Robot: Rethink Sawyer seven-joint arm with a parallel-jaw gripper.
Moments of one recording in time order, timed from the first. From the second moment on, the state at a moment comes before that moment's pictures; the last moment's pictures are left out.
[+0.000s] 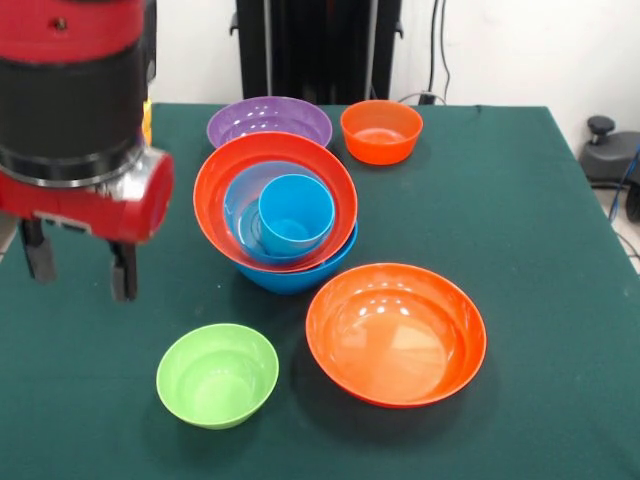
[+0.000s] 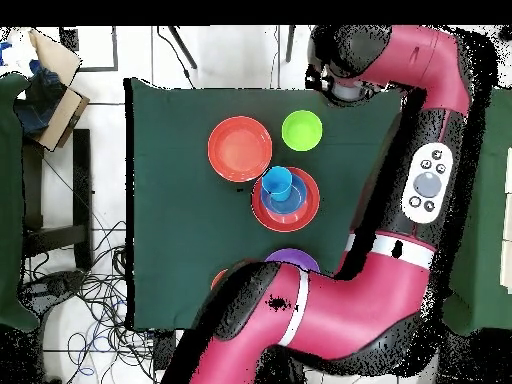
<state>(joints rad) -0.35 -0.14 0.04 0.31 -0.18 1.38 1.64</state>
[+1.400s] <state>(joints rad) -0.31 0.02 0.06 0.19 -0.18 1.34 1.64</state>
